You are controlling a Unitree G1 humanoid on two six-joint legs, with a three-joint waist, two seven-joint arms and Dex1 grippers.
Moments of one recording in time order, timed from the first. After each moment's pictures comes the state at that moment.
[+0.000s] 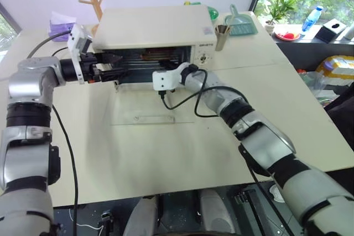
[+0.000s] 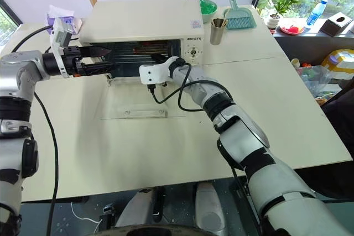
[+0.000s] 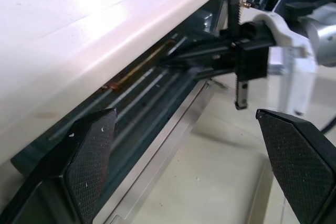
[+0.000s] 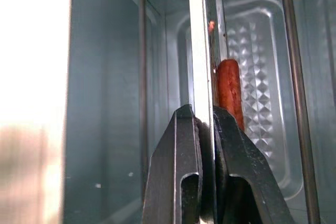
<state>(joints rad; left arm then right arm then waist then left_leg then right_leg) -0.94 0.76 0.05 0.60 -0.35 0.47 -1.29 -1.11 -0.21 0.55 0.82 -0.70 -0.23 0.21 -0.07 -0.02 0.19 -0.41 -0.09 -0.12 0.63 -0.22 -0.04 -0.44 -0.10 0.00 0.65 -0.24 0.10</state>
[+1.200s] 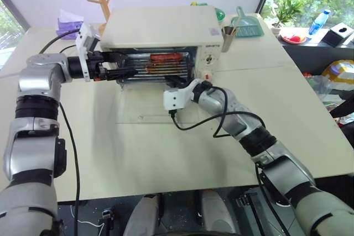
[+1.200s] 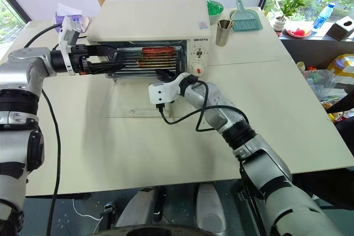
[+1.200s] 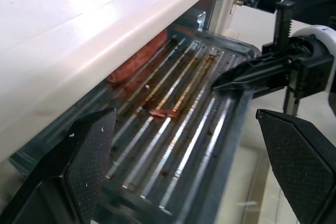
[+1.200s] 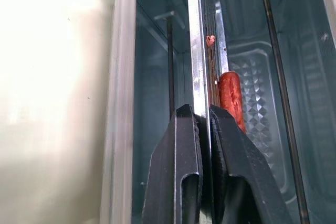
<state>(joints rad) -1.02 0.72 0.01 0.71 -0.30 0.40 -1.35 -0.78 -0.37 0.50 0.22 -0.68 -0.15 0.40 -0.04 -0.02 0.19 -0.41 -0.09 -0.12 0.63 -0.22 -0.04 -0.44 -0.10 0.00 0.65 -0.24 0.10</state>
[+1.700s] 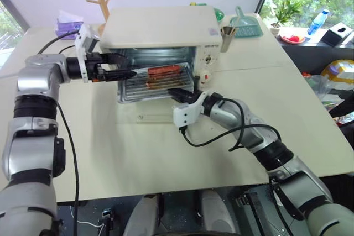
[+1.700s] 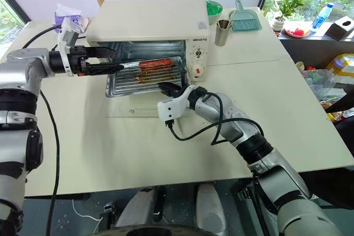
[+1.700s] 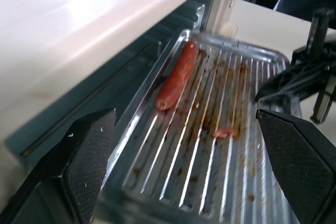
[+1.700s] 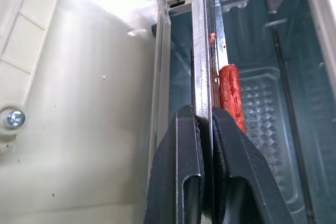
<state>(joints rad) -1.01 0.74 0.02 0.69 -0.30 0.45 -1.39 -0.66 -0.49 0.46 0.07 -0.61 -0.28 0.45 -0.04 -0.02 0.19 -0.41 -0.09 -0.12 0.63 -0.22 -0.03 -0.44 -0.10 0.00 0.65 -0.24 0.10</state>
